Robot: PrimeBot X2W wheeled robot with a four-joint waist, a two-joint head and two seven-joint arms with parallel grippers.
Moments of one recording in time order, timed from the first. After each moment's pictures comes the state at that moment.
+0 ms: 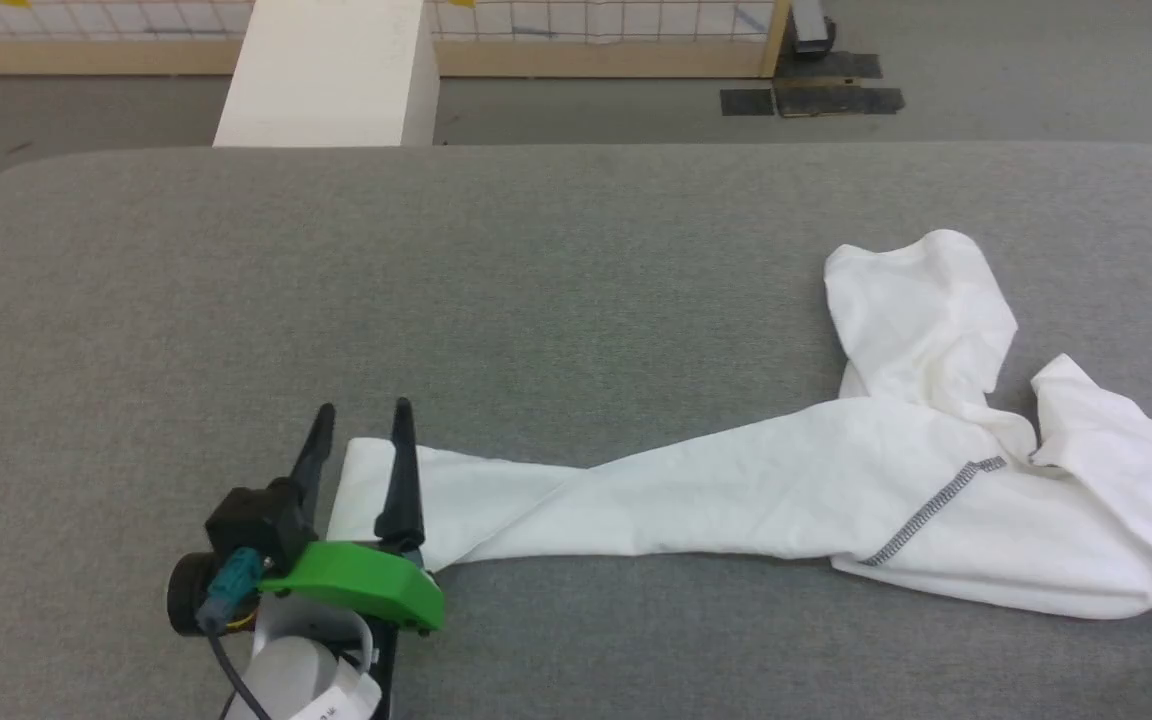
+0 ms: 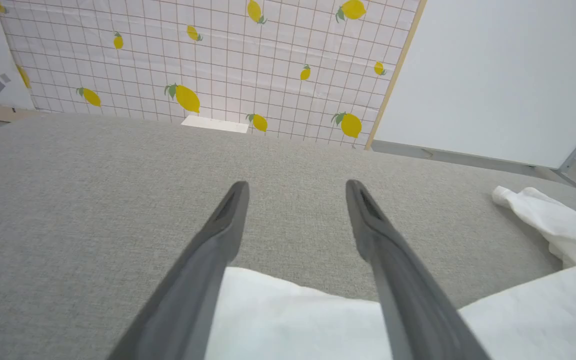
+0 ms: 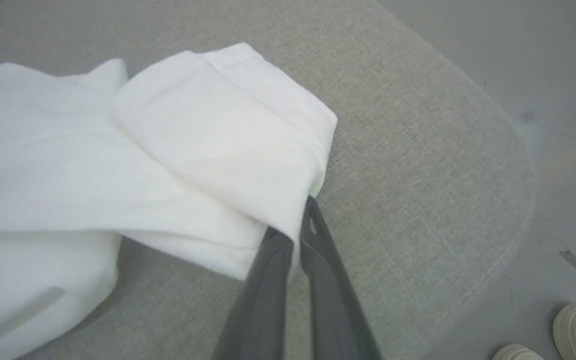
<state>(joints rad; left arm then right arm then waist) -0.14 0.06 -0.13 0.19 -0.27 0.00 -0.25 -0.07 -0.05 -0.80 0.22 0.14 0.13 0.44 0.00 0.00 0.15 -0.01</state>
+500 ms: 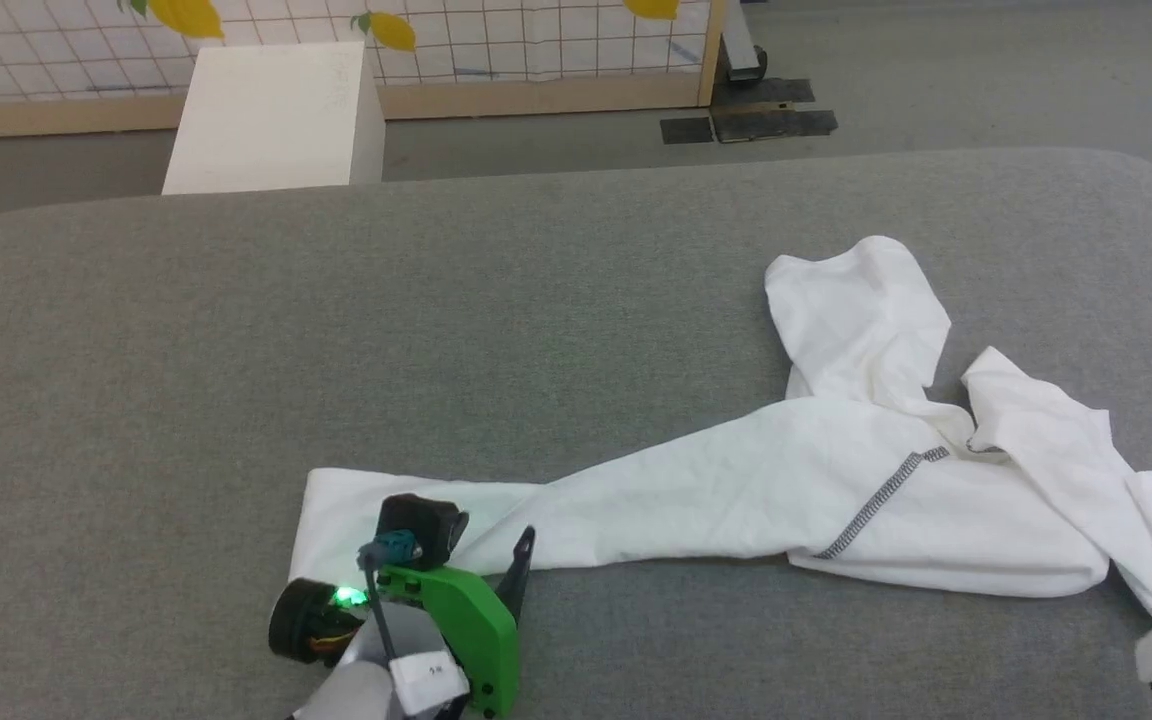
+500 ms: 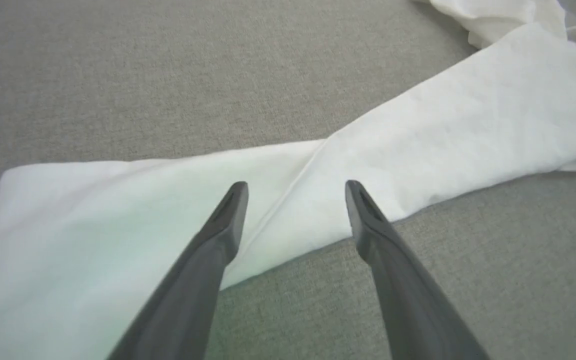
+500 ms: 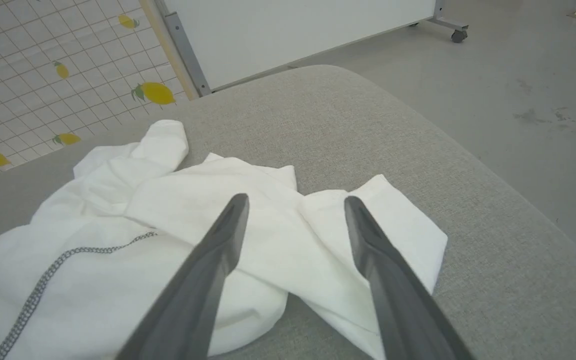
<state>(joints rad) -0.14 0.08 -0.31 0.27 -0.23 -0.07 0.14 0.00 -0.05 -0.48 0.09 0.22 0.13 0.13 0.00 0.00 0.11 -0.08</state>
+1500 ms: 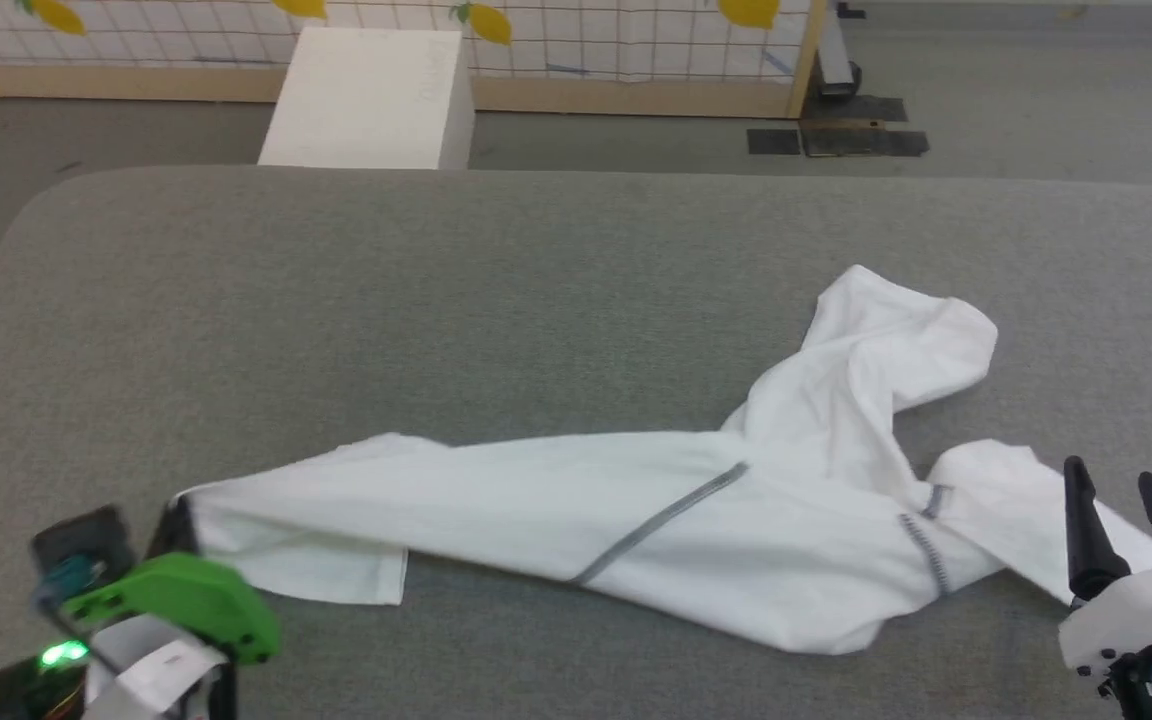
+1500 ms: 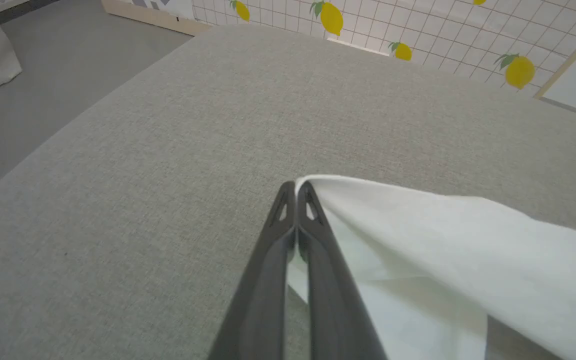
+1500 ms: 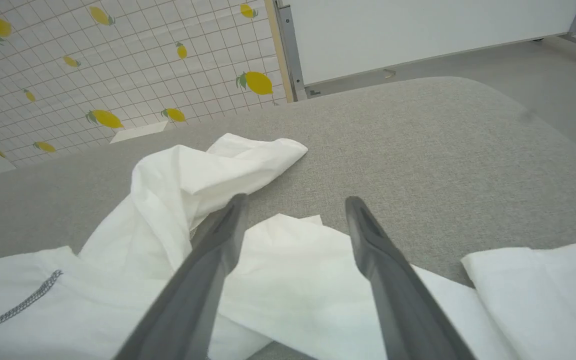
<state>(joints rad) -0.07 0.19 0.03 0.16 -0.33 0.20 0.08 0.02 -0.05 -0.30 0.01 0.25 0.13 0.15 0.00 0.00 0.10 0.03</state>
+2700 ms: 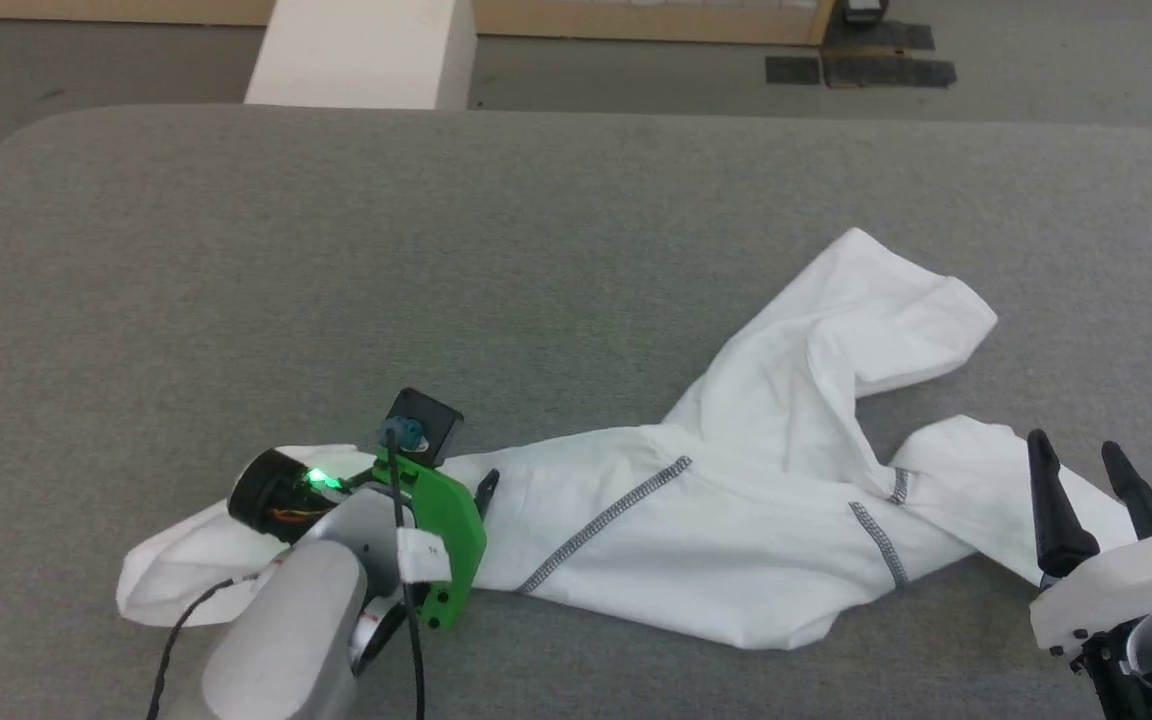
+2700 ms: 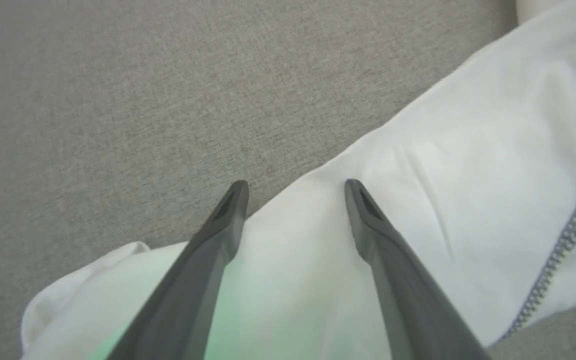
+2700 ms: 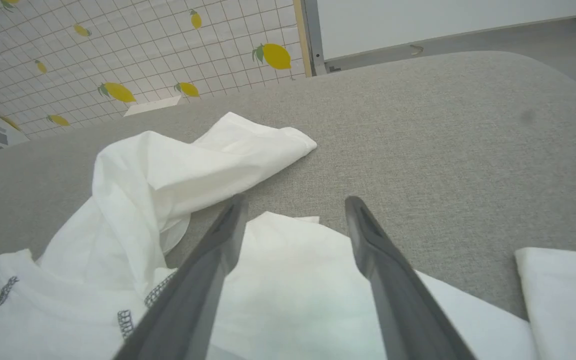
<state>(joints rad) -0.40 0.25 -0.47 0.37 -0.24 -0.12 0.33 -0.01 -0.05 -0.24 -0.02 0.26 0.13 0.17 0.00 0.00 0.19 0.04</state>
